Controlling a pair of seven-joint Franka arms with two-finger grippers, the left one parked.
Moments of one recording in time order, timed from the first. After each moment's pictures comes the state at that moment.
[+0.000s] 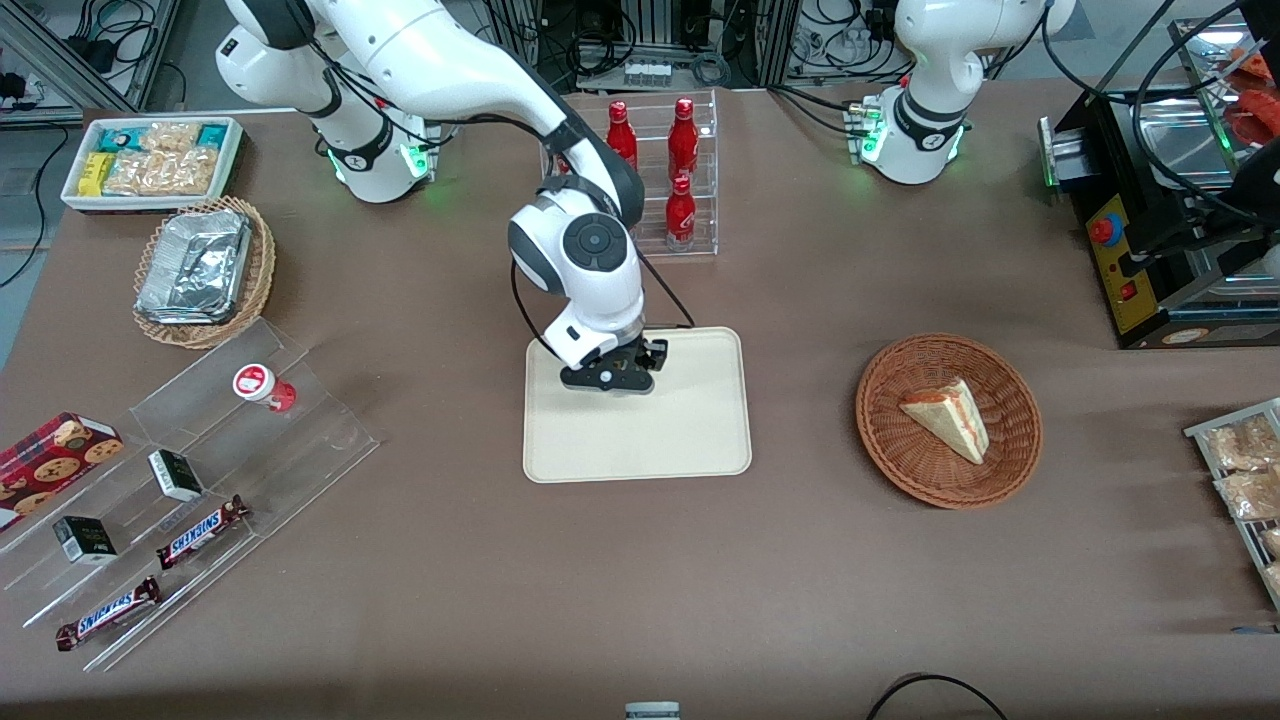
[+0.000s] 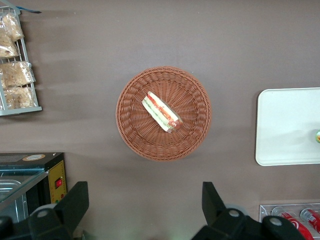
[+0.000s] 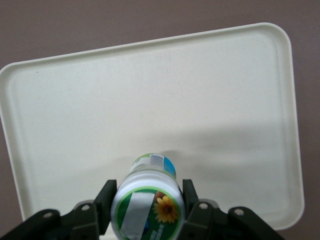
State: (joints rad) arm 0.87 0.58 -0.11 -1.66 0.05 2.31 0.89
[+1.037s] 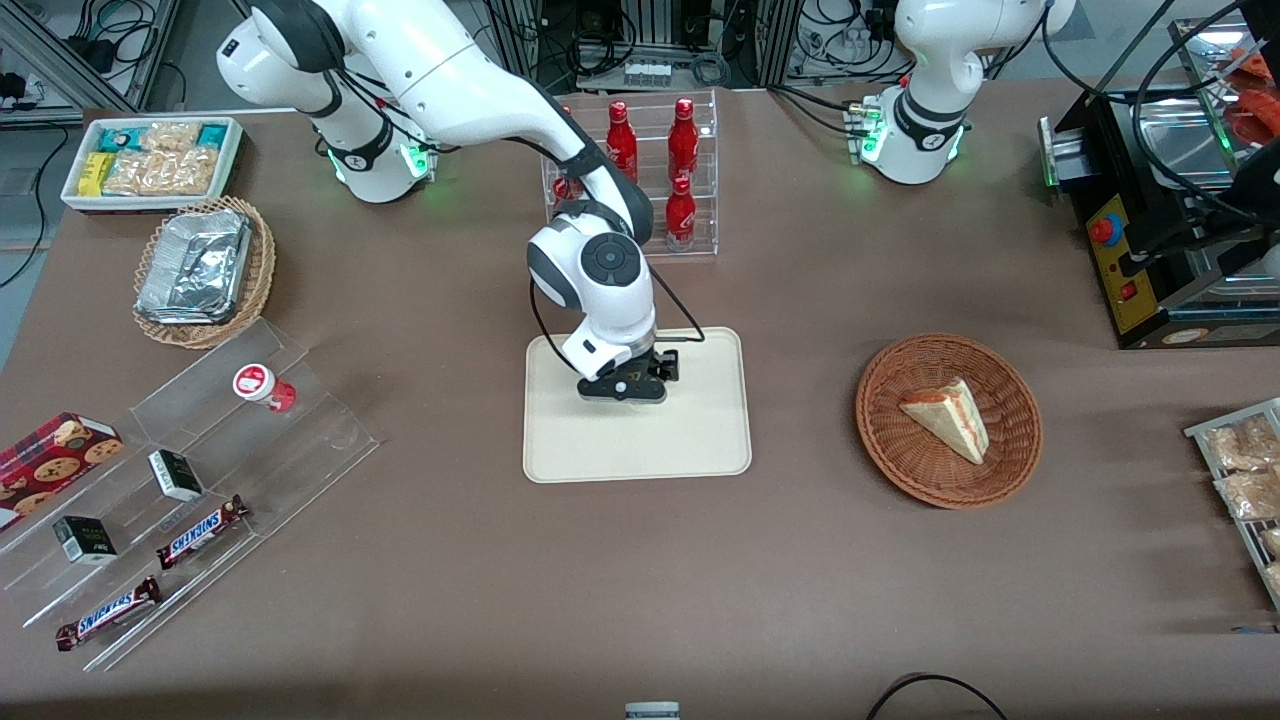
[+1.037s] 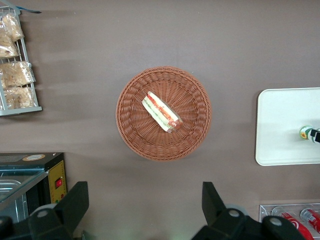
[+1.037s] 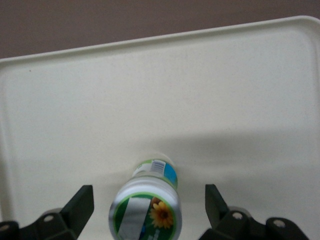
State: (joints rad) arm 0.89 0.66 -0.12 -1.64 0.05 2.40 0.89
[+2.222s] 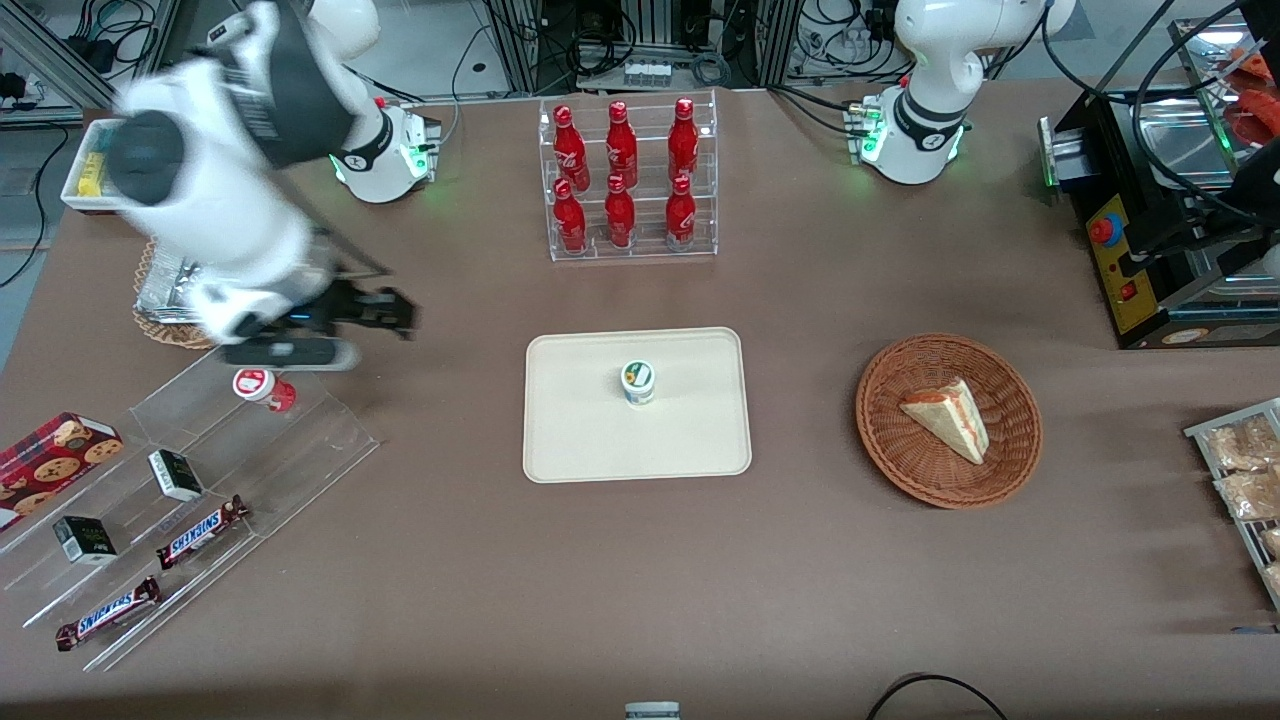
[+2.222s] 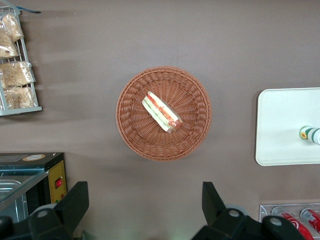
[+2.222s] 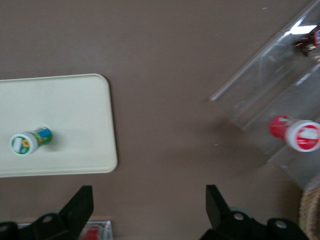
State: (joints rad) arm 0.38 -0.02 -0.14 -1.81 0.05 1.75 0.28
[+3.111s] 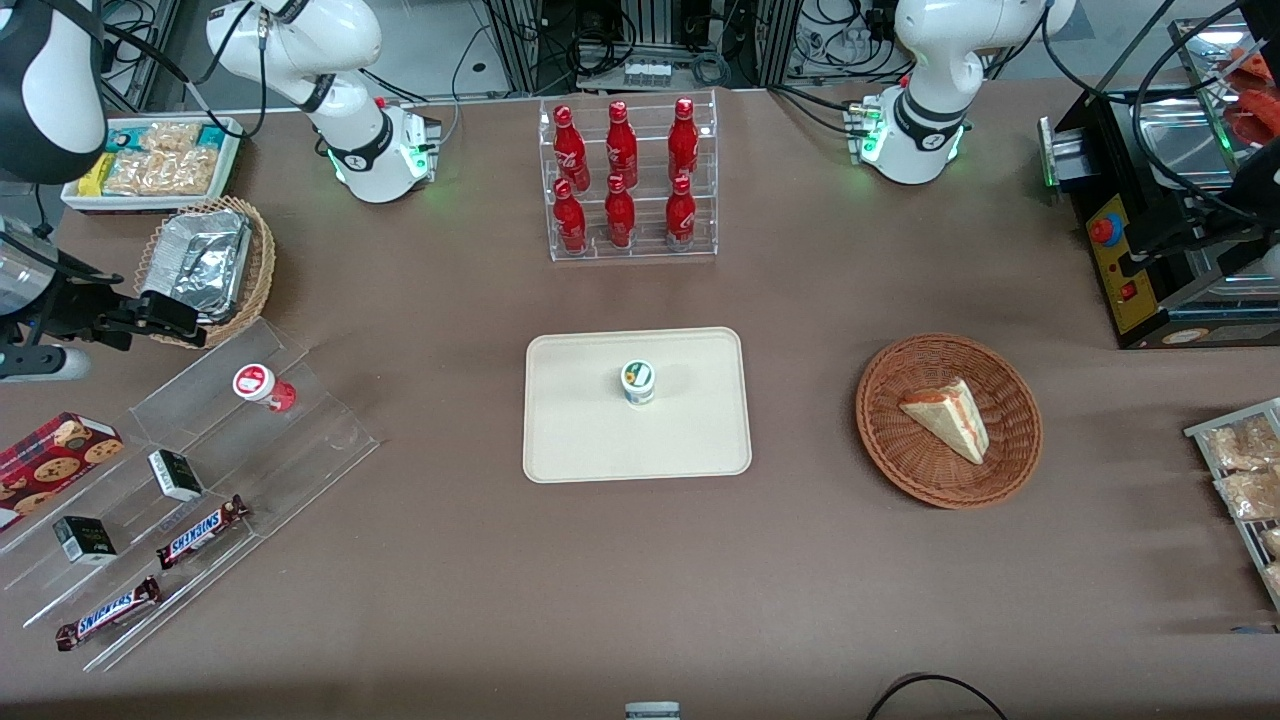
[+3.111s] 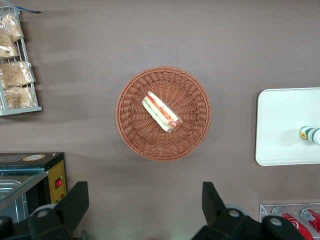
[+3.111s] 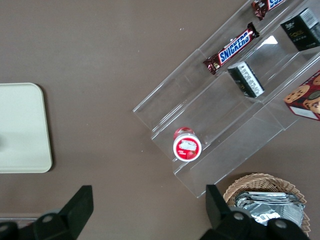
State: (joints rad) arm 0.03 -0.03 -0.11 -1.75 0.04 1.69 -0.06
